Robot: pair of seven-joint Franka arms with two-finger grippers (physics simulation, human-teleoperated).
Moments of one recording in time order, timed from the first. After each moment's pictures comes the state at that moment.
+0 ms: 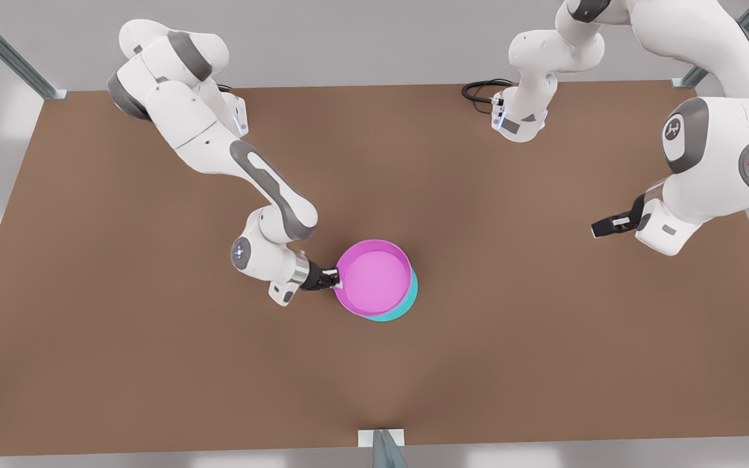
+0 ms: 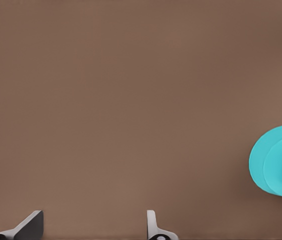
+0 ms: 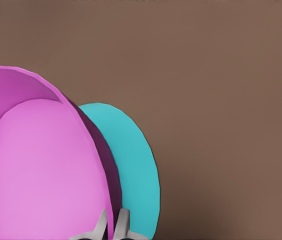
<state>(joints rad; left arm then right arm) -0.02 0.23 -0.02 -1.37 -0.02 1.44 -0.25 0.20 0.69 0.38 -1.74 0.61 2.61 -0.17</state>
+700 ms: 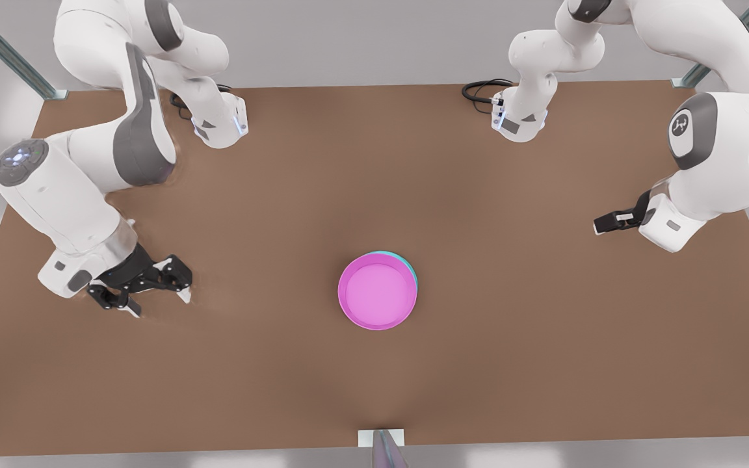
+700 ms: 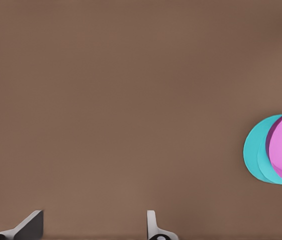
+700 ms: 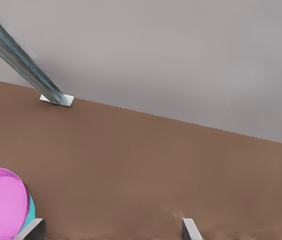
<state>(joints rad) -0.03 0.23 0.00 -1.35 -0.04 1.42 -0.18 0.12 0.32 -0.01 -1.21 0.04 1.83 -0.08</state>
